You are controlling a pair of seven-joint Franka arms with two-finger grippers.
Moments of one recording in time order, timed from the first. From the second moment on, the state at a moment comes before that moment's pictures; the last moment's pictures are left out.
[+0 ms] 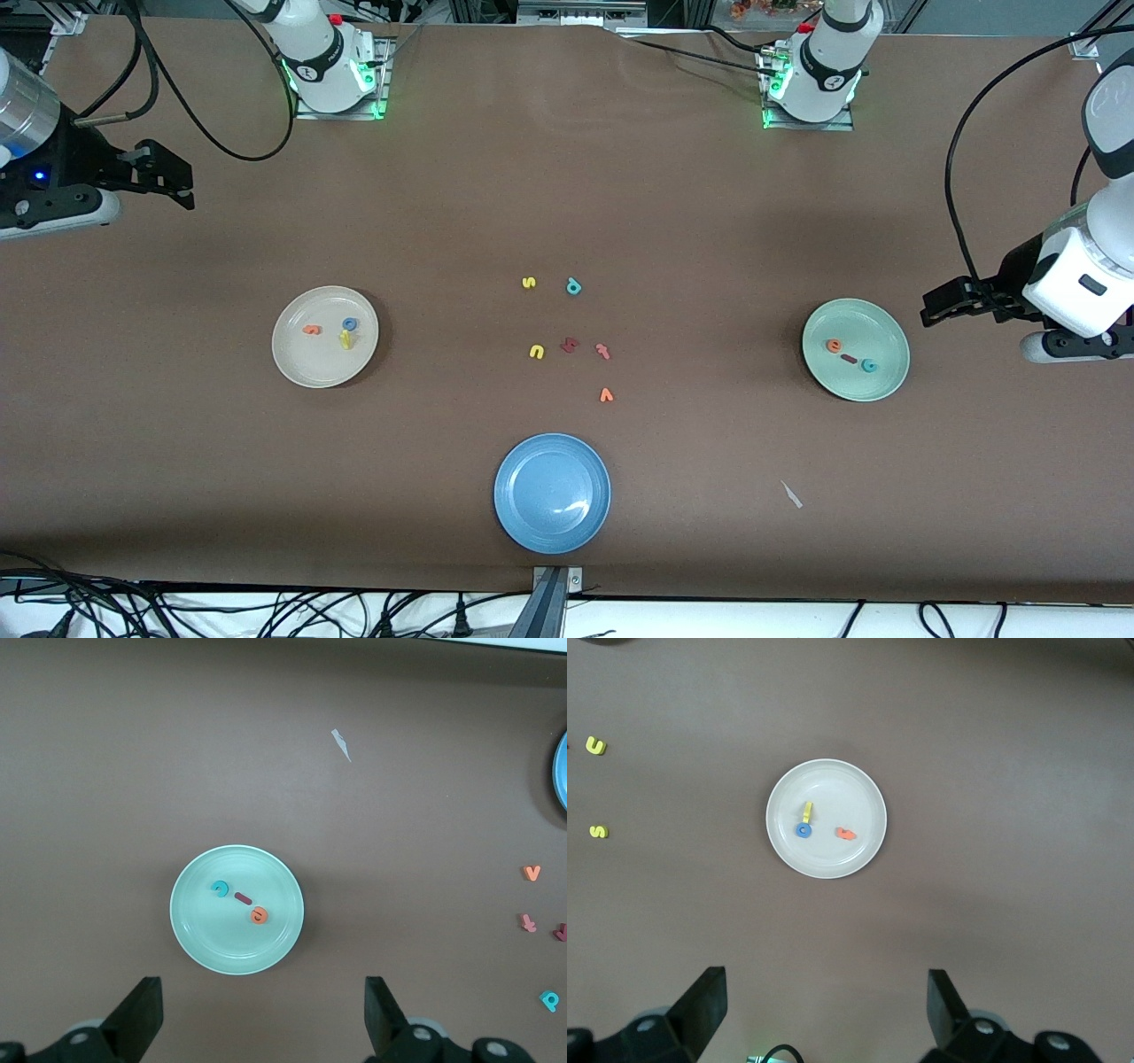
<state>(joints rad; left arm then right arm) 0.09 0.27 -0.15 -1.41 0.00 1.69 -0.15 0.17 0.07 -0.06 -1.46 -0.05 1.48 -0.13</state>
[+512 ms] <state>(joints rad) 0.09 0.27 -0.15 -1.41 0.00 1.69 -0.15 0.17 0.08 -0.06 -1.45 -0.07 1.48 -0.13</state>
